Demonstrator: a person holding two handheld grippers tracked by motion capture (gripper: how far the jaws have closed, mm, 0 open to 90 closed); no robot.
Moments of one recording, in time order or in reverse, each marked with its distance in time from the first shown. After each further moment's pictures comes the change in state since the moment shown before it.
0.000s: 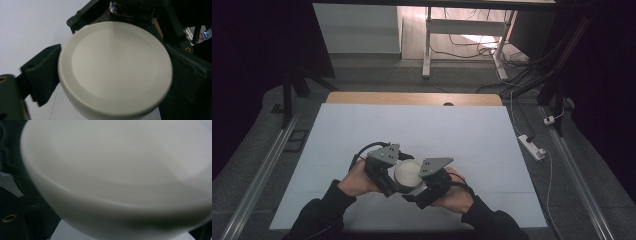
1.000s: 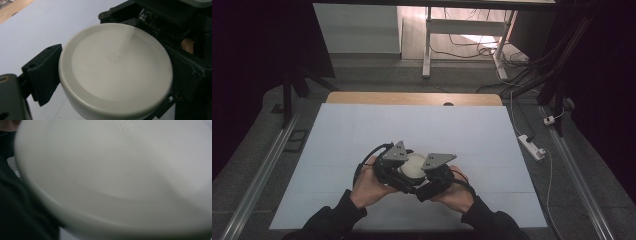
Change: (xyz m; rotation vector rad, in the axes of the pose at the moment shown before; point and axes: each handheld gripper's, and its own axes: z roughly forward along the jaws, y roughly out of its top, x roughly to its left) left arm -0.013 0.016 0.015 -0.004 0.257 -0.242; right arm -0.010 -0.002 -0.003 0.001 -0.121 0.091
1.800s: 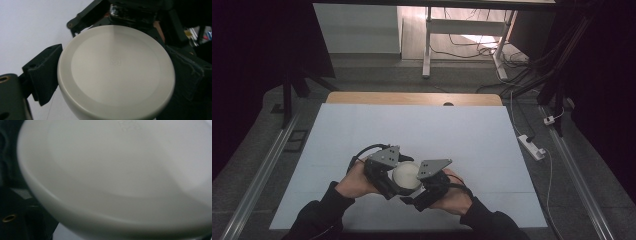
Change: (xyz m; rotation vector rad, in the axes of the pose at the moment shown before) left arm 0.008 -0.007 -0.015 0.024 -0.190 0.203; right arm 0.016 0.004 0.001 -0.016 0.123 -0.091
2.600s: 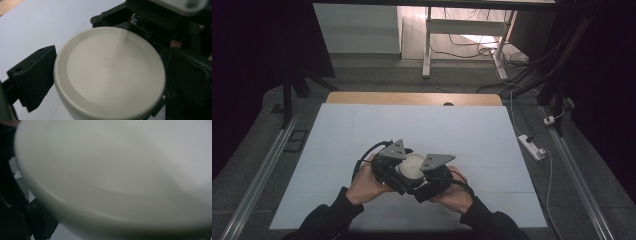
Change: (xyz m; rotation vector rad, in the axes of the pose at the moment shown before) left arm -0.002 0.011 0.006 -0.009 0.137 -0.136; right arm -0.012 -0.003 -0.001 0.009 -0.113 0.090
